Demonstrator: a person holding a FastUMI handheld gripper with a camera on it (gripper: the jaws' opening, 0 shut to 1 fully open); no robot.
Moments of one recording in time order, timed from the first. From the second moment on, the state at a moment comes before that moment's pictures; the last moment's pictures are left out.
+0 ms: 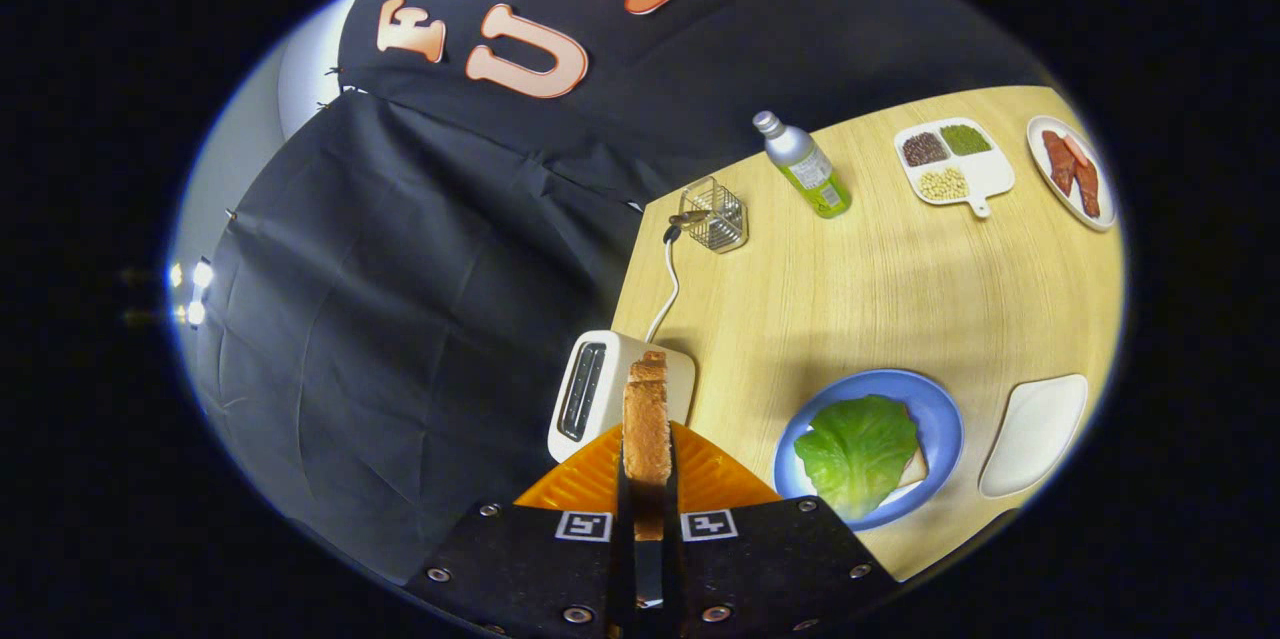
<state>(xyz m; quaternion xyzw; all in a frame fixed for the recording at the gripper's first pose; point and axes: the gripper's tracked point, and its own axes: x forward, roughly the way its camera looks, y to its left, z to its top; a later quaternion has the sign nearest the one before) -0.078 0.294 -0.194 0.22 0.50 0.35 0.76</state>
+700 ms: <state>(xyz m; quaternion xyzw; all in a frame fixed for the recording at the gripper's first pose) -0.093 0.243 -0.303 0.26 0.55 0.30 0.73</state>
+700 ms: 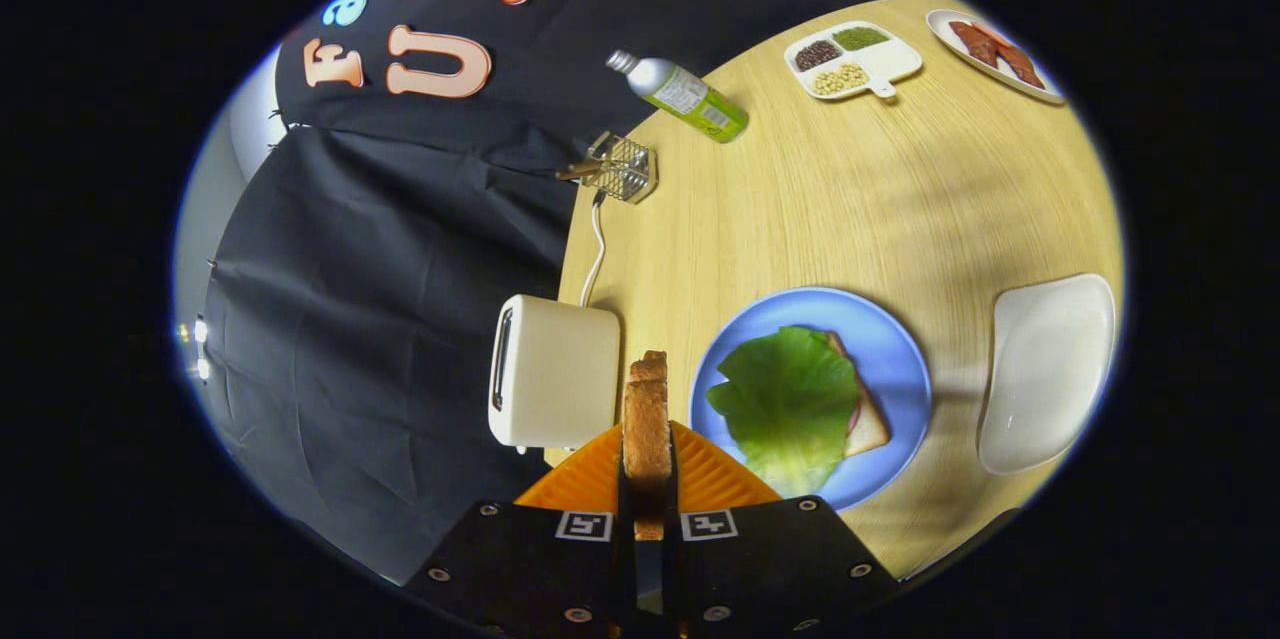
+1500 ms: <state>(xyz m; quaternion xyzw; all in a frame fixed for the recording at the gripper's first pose) -0.082 0.204 -0.369 0.19 0.58 0.22 0.76</state>
